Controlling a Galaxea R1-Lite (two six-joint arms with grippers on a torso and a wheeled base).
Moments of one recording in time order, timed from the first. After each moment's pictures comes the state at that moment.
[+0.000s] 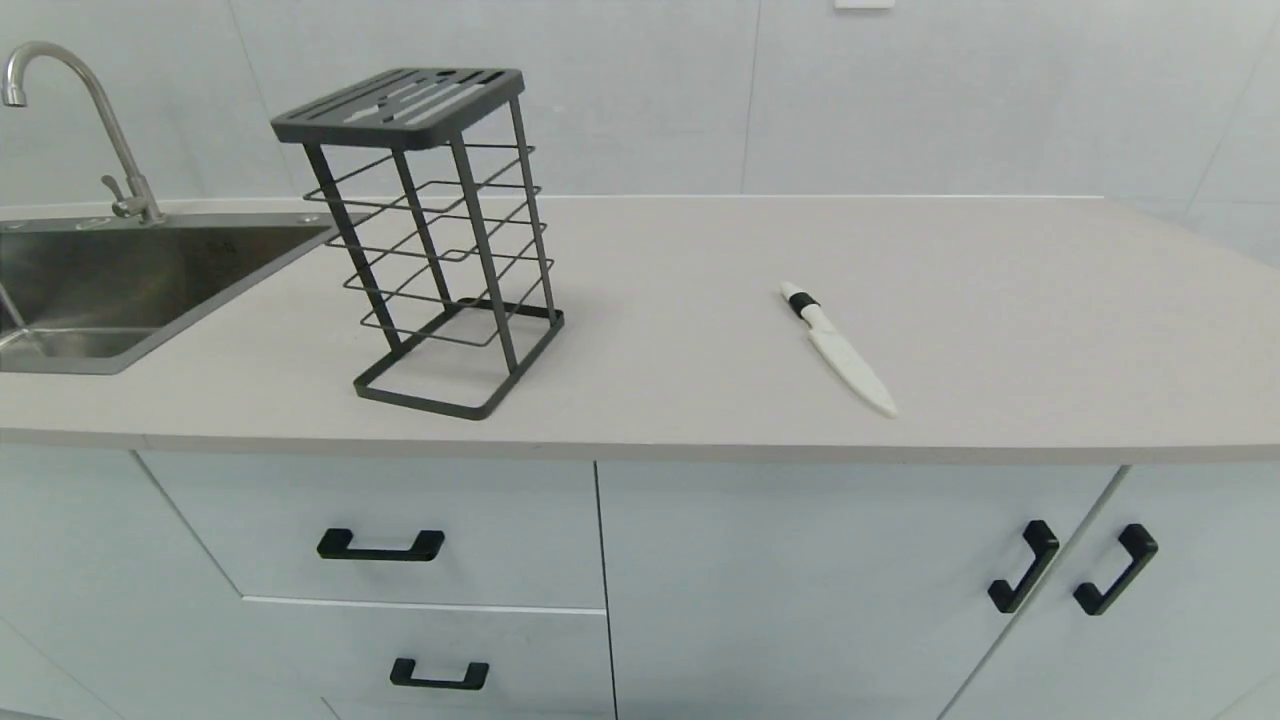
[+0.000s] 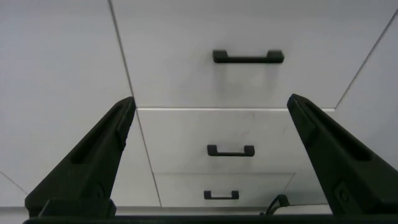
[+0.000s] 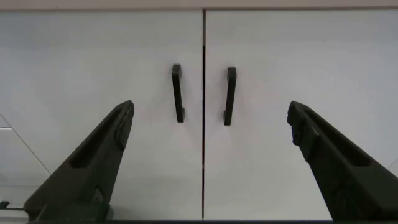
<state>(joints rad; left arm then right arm) 0.00 0.00 0.00 -0.01 -0.05 -0.01 0.00 0.00 0.00 0.01 0.03 0.00</state>
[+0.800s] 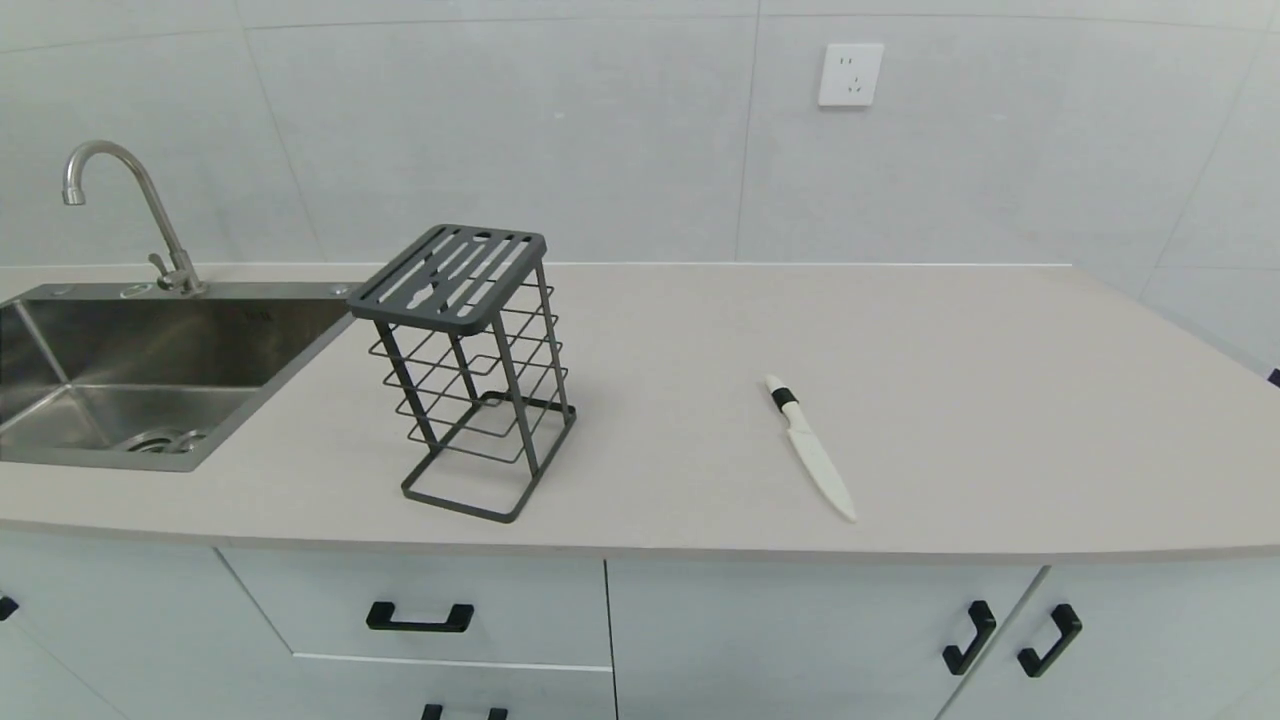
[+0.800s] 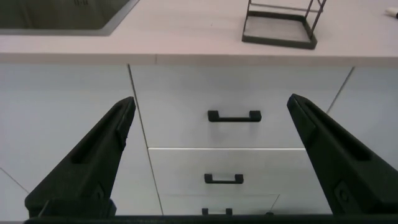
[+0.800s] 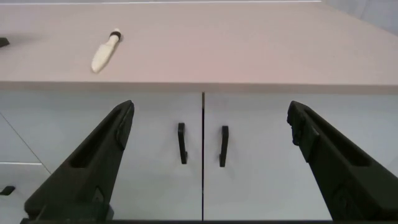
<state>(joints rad) 0.00 0.00 0.00 -0.01 -0.05 -0.01 0.00 0.00 0.00 0.01 0.03 0.00</state>
